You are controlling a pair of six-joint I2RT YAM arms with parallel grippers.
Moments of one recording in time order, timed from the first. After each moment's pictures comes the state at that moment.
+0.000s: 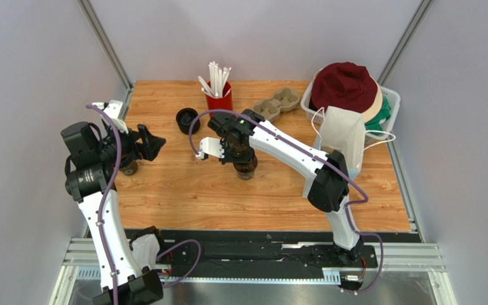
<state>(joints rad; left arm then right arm) 0.43 0.85 1.16 -0.78 0.83 0.15 0.94 2.09 2.09 -1.30 0.03 -0.72</state>
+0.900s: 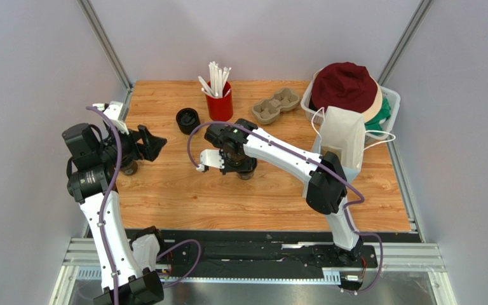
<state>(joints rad) 0.43 0.84 1.12 -0.73 0.85 0.13 0.98 2.09 2.00 -1.30 0.07 -0.73</state>
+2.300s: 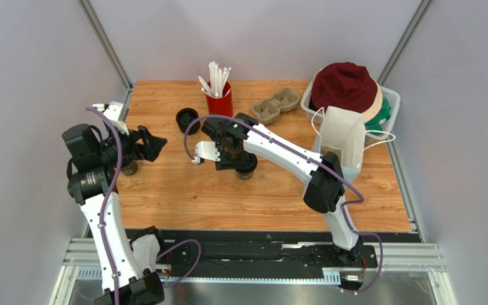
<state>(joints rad) 0.43 0.83 1.12 -0.71 0.86 0.13 0.98 2.12 2.10 -1.31 0.11 -0.74</state>
